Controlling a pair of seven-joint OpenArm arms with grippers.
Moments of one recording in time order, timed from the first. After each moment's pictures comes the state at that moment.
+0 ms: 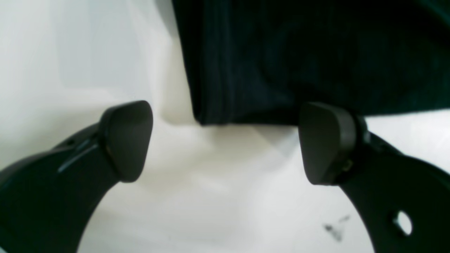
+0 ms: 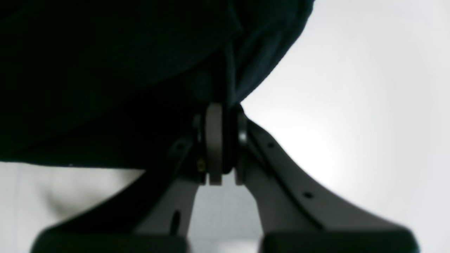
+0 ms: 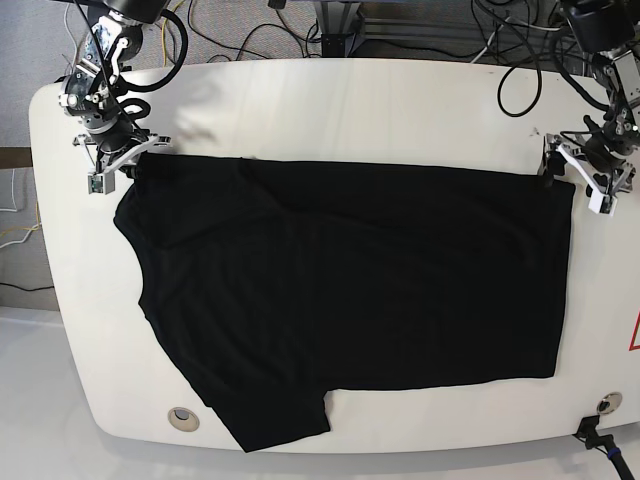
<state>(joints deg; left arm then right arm) 7.2 -26.0 -28.7 72.4 -17.1 -41.8 34.4 -10.9 7.9 34.7 85.7 14.1 32.7 -38.3</state>
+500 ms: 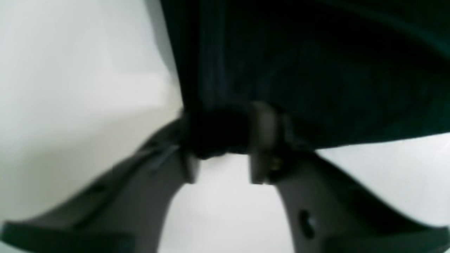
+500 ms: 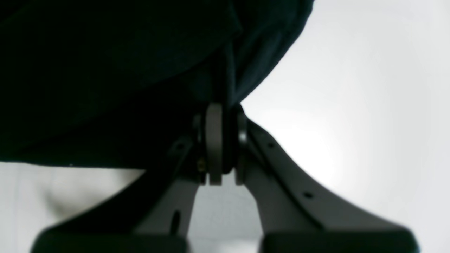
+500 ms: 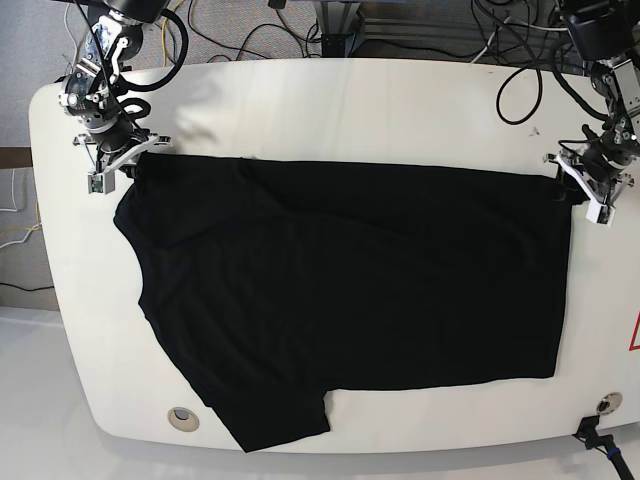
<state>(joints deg) 4.5 -26.0 -27.2 72.2 -16.8 -41.8 34.4 -11.1 7.8 34.7 85.7 14.2 32.7 -38.3</state>
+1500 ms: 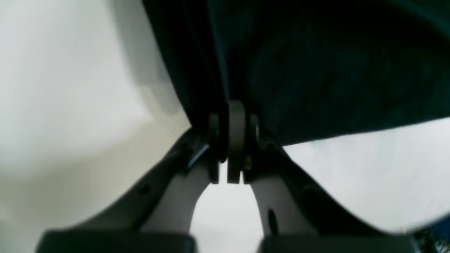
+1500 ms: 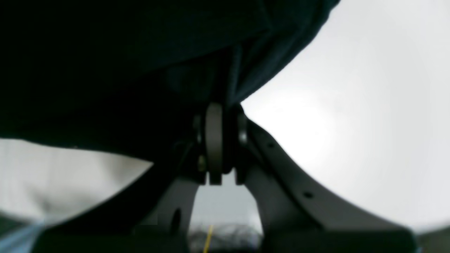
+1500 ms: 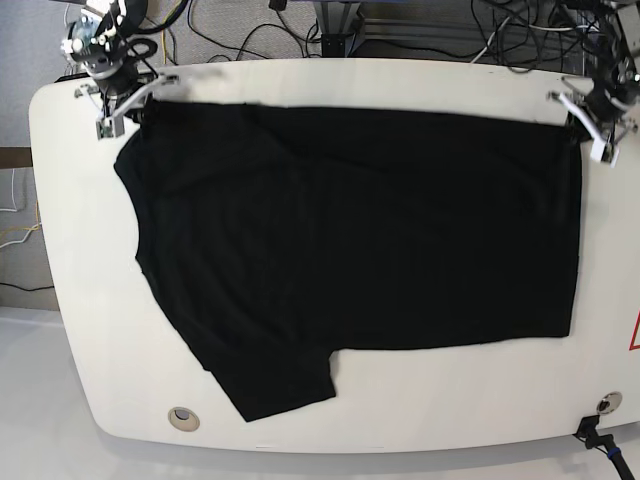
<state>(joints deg) 23.4 -26.7 -30.7 80.6 -20.1 -41.9 30.2 -27.2 5.8 35.0 97.7 14.7 34.8 -38.5</state>
